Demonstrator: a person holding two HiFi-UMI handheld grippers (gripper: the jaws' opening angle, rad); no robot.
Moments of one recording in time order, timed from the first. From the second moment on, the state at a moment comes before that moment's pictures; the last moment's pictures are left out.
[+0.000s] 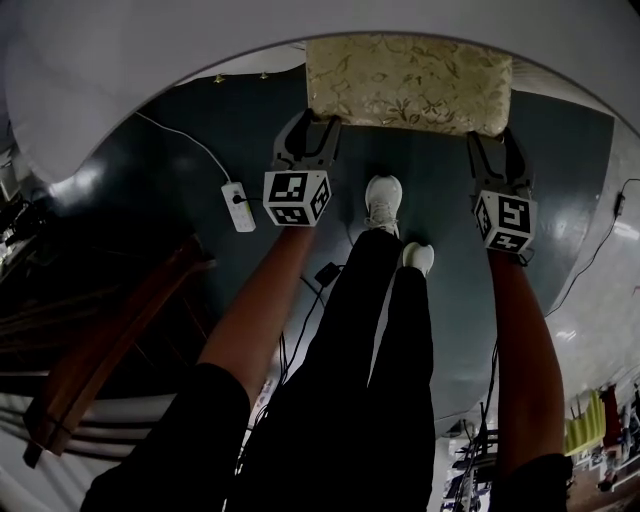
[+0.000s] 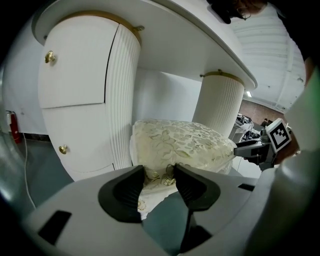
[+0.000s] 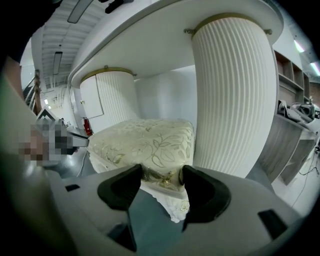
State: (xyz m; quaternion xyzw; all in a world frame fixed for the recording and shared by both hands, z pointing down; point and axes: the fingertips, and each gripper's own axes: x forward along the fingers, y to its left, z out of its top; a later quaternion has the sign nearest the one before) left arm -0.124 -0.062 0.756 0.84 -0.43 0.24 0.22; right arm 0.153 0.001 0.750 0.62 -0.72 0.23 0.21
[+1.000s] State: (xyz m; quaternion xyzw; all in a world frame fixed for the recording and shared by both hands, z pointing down) left arm -0.125 -0.064 0.753 0.84 -0.45 0.20 0.23; right arm 0.153 -0.002 0.746 0.63 -0.72 0.22 0.18
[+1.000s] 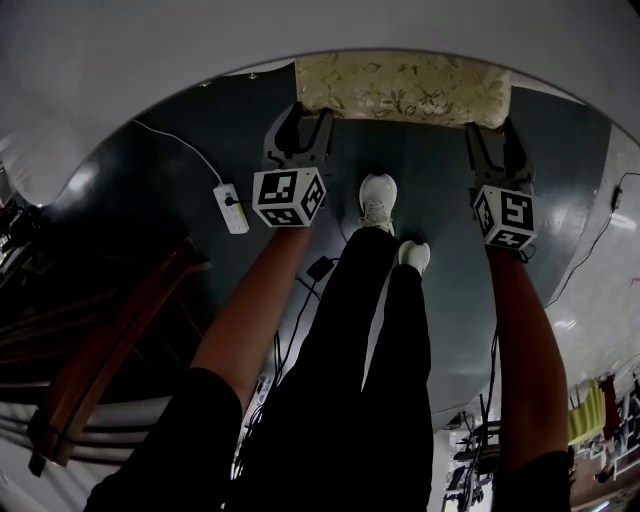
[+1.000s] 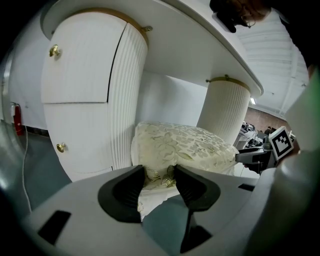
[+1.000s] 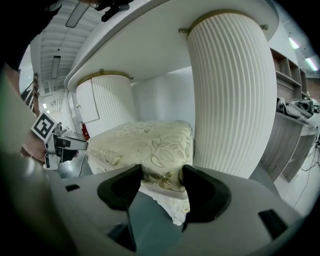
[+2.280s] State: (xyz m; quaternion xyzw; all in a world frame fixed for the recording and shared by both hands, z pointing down) left arm -0.045 0.127 0.329 0.90 -0.34 0.09 0.26; right arm 0.098 0.178 0.326 0.61 -0.76 0.22 0.12
